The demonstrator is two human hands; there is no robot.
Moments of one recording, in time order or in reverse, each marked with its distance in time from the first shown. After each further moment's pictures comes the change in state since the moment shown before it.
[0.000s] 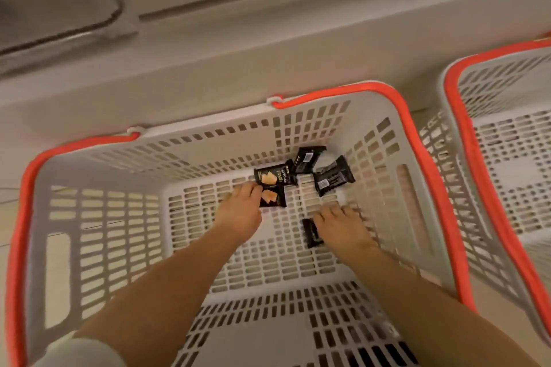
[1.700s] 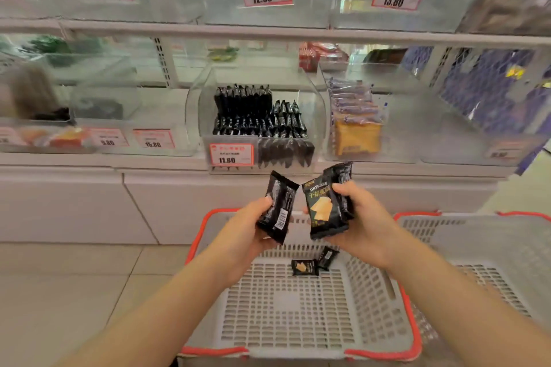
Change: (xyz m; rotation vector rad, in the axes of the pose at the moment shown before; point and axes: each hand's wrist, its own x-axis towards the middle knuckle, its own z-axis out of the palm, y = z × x) left_hand -0.337 0.002 -0.185 -1.916 0.327 0.188; right_hand -0.265 -0.124 -0.285 2.103 0.145 -0.340
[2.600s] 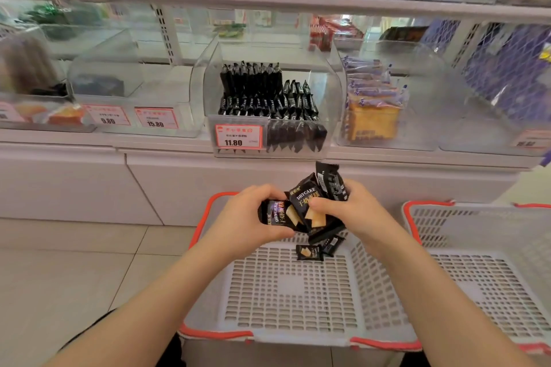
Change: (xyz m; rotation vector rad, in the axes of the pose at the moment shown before) left_hand 0.005 0.007 -0.031 1.014 0.038 0.494; right_hand 0.015 0.013 0.014 -0.783 0.183 -0.302
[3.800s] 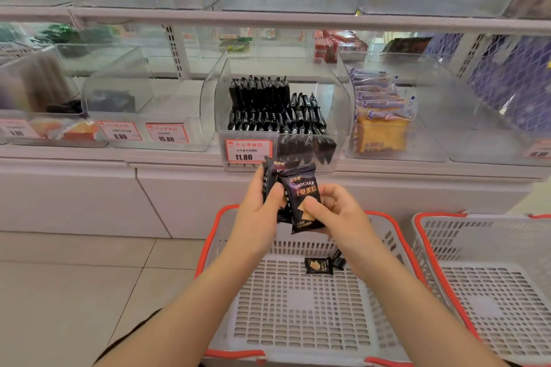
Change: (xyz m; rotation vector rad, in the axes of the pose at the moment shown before) left_hand 0.018 0.007 0.012 -0.560 0.267 -0.092; right_hand 0.008 0.007 0.036 0.304 0.040 -0.056
